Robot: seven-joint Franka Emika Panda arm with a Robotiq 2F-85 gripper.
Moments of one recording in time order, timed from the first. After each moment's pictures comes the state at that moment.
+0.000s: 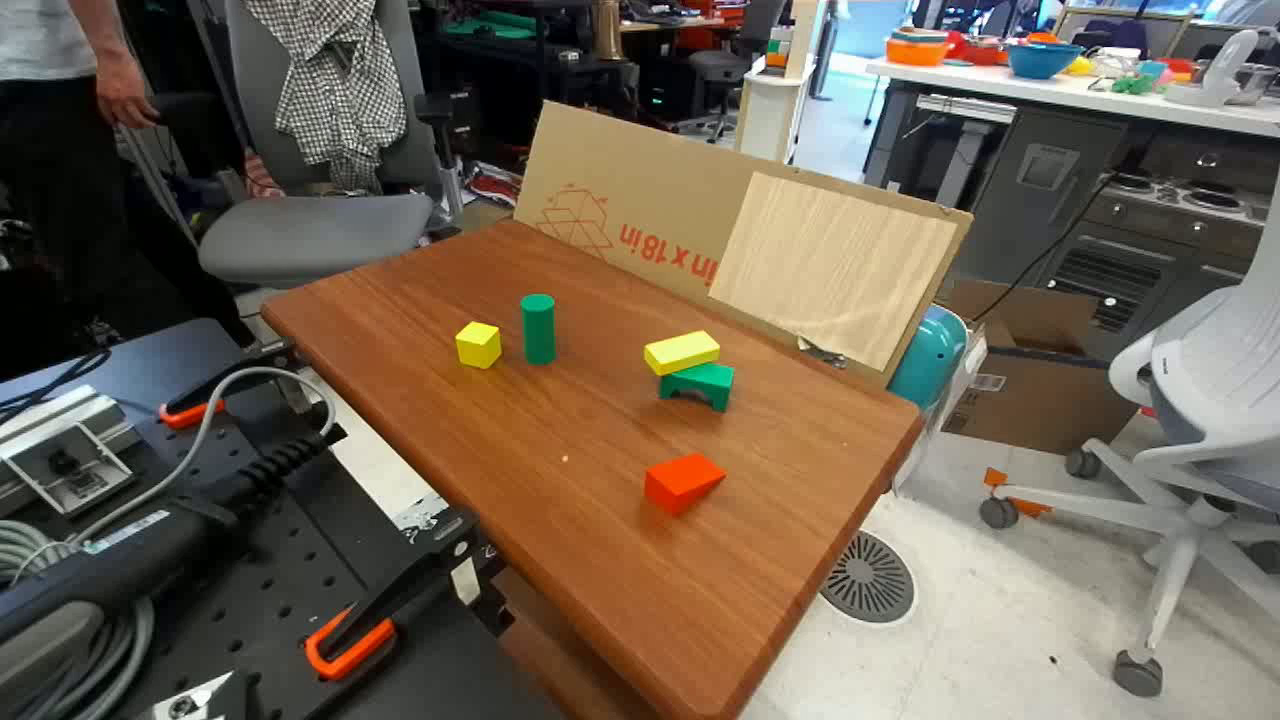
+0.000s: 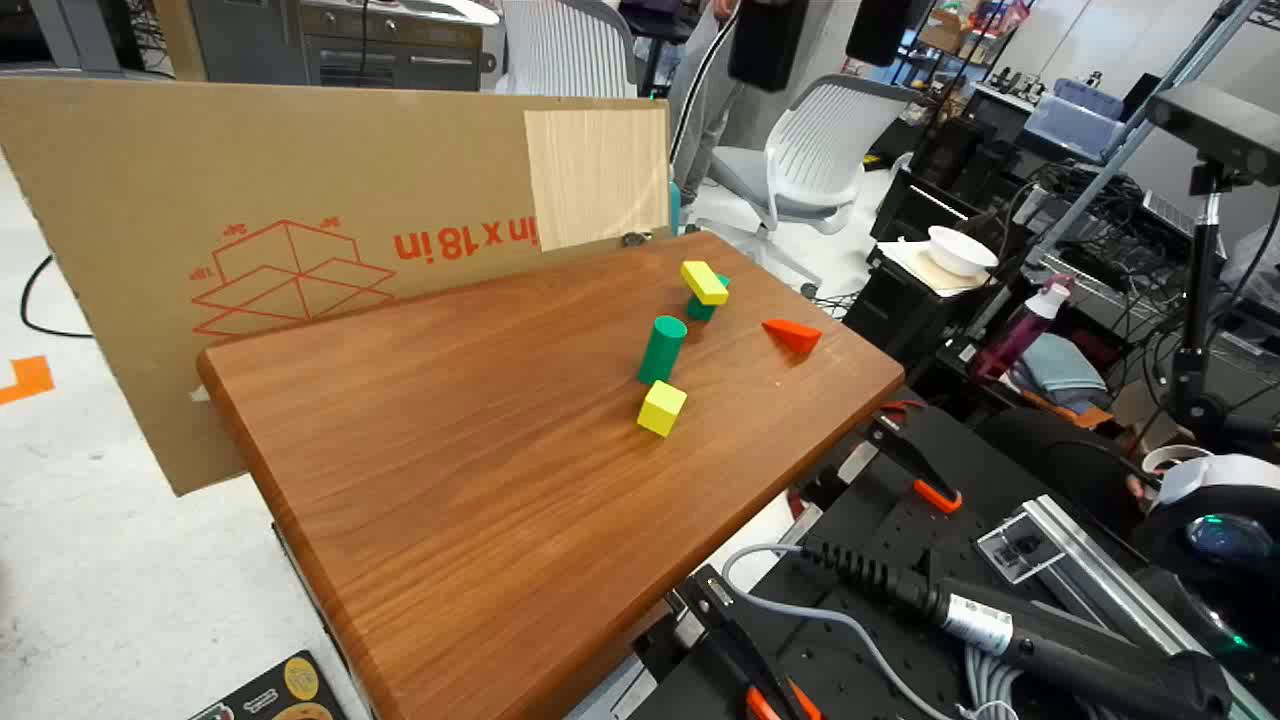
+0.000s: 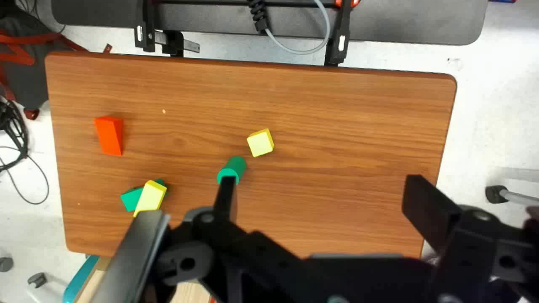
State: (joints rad) arm 0.06 -0.19 0.23 -2.32 -0.09 2.03 0.23
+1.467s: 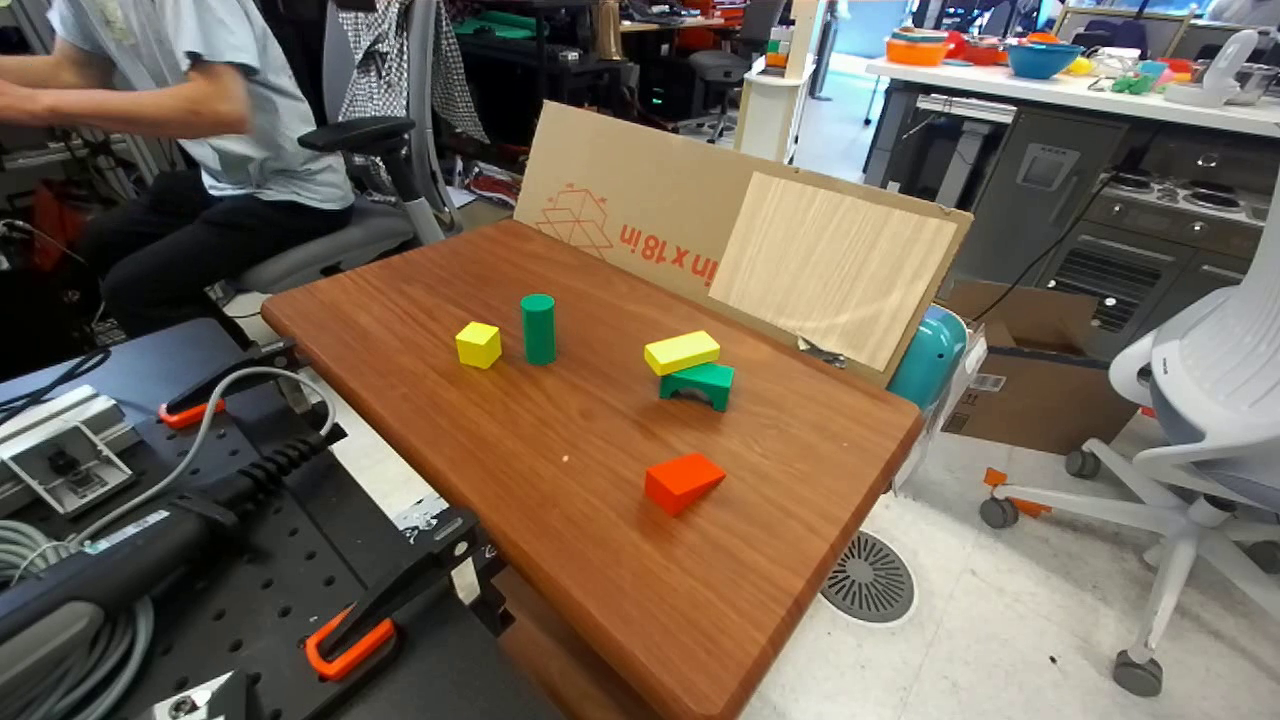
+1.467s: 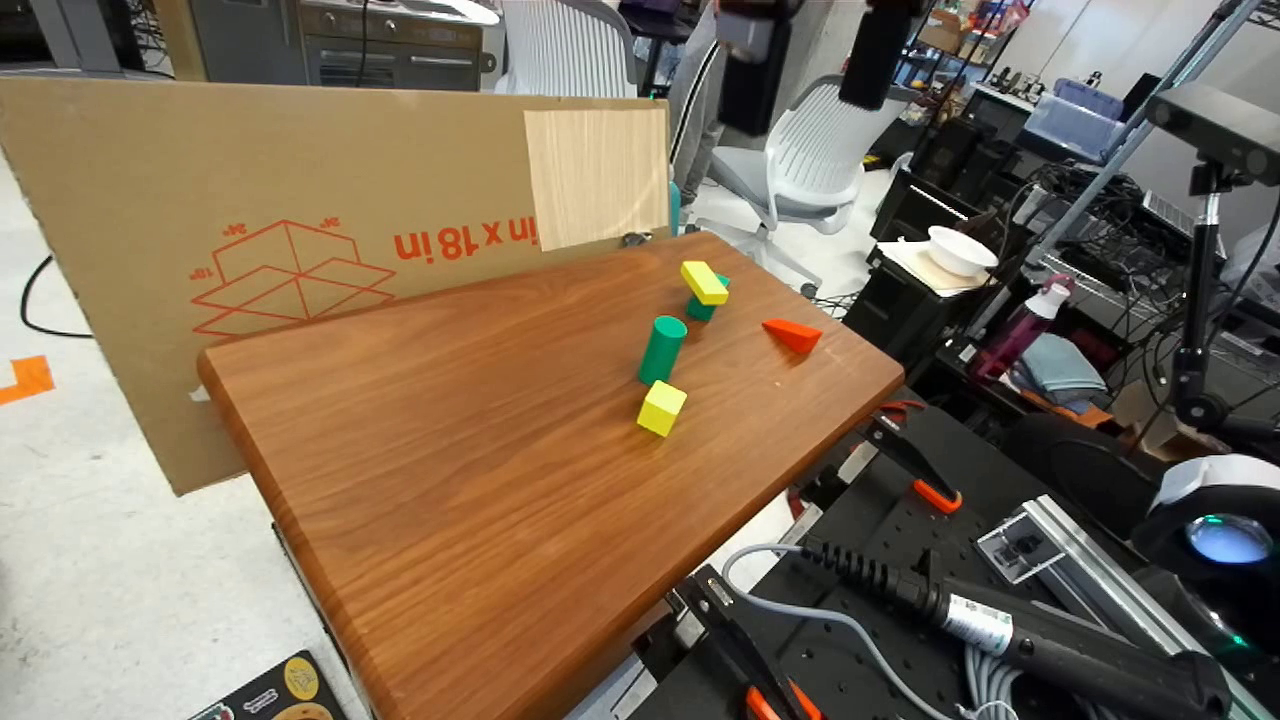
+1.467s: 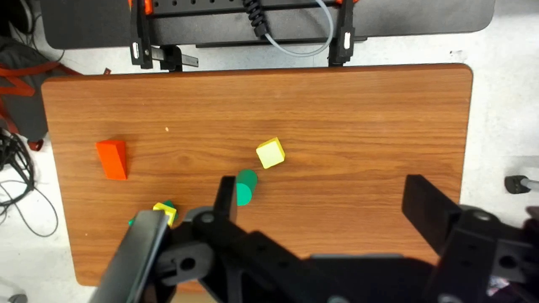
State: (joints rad) arm 0.06 -0.14 0.20 -2.32 -0.09 2.05 0.29
